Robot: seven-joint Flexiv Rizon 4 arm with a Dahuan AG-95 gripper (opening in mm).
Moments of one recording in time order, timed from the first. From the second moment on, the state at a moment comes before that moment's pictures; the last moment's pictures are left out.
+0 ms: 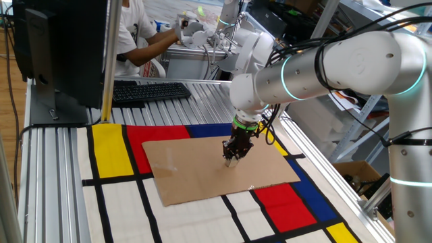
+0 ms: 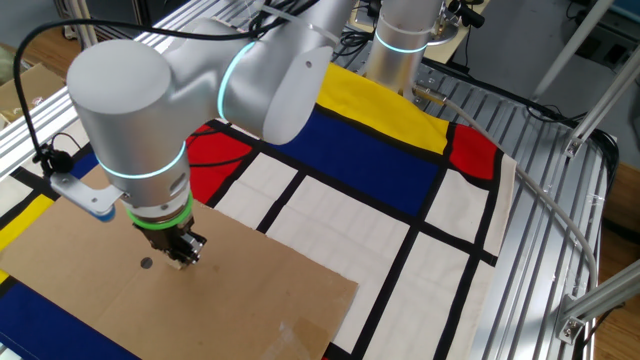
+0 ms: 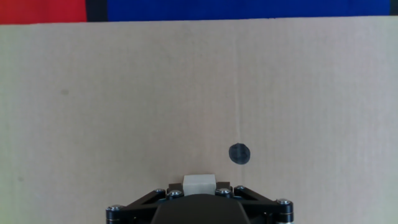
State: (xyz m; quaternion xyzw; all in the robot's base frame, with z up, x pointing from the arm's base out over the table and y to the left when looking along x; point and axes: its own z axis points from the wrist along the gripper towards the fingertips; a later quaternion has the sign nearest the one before) arm 0.673 -0.116 0.014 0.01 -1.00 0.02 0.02
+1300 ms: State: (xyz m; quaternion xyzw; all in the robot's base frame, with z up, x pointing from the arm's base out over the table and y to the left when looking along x) arm 0.670 -0.116 0.013 -0.01 -1.00 -0.01 0.01
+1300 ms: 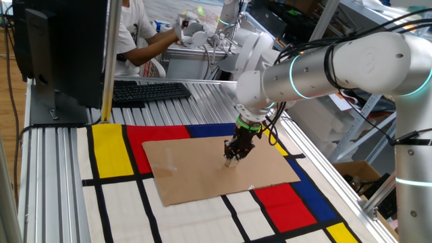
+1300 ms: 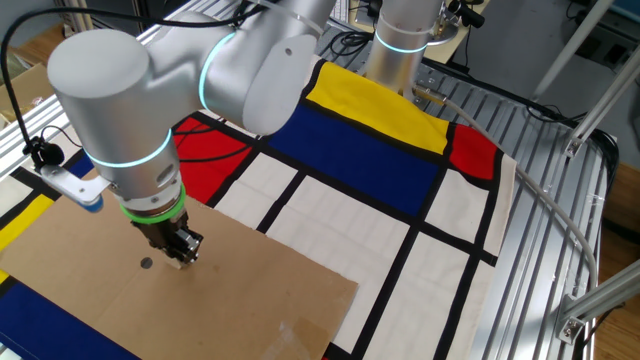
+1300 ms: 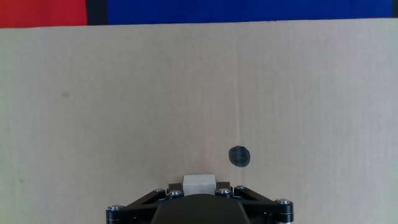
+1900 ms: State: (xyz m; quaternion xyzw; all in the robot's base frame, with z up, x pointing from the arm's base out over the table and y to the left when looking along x) arm 0.674 -0.105 0.013 -0.01 -1.00 -0.01 0.02
